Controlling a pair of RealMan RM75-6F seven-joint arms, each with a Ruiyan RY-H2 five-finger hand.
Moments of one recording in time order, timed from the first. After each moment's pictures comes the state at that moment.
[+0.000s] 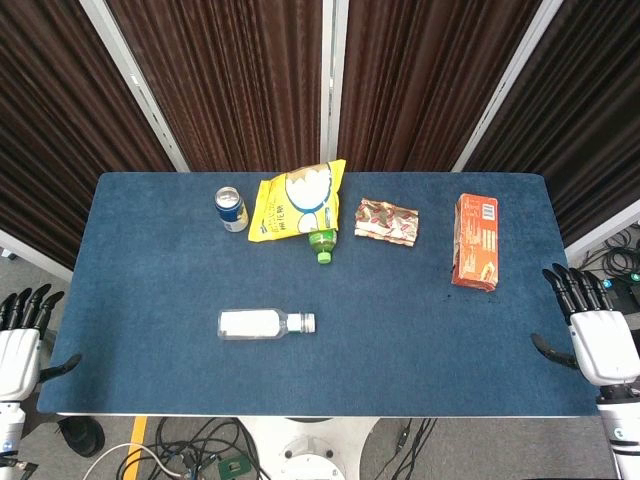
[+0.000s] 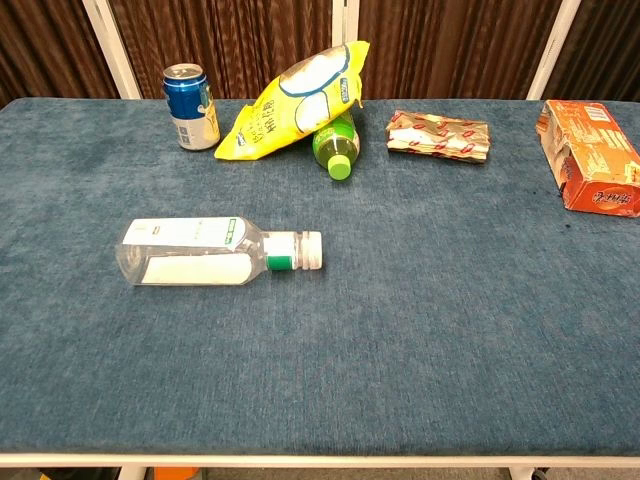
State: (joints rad) left arm -0.05 -1.15 -0.05 -1.65 1.45 1.53 0.13; right arm 0.15 -0.99 0.08 -1.68 -1.55 1.45 0.01
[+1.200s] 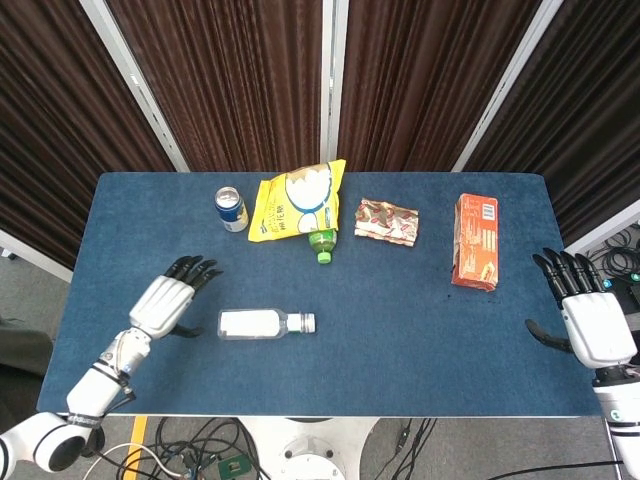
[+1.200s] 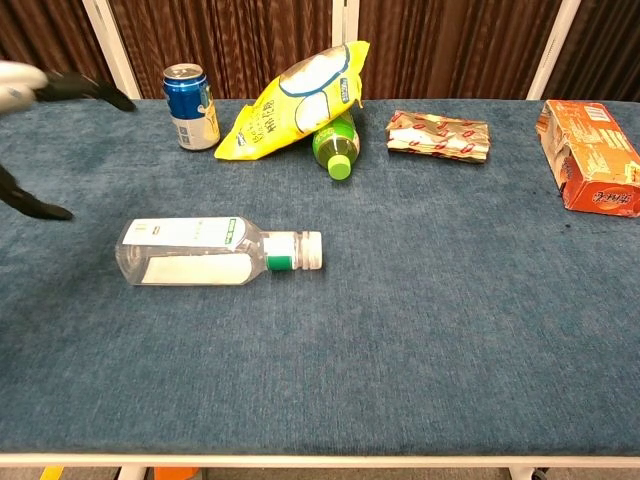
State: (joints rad) left arm -0.50 -1.27 -0.14 -1.69 1.43 0.98 0.18; right arm 0.21 -0.96 0.11 -1.68 -1.54 1.39 0.02
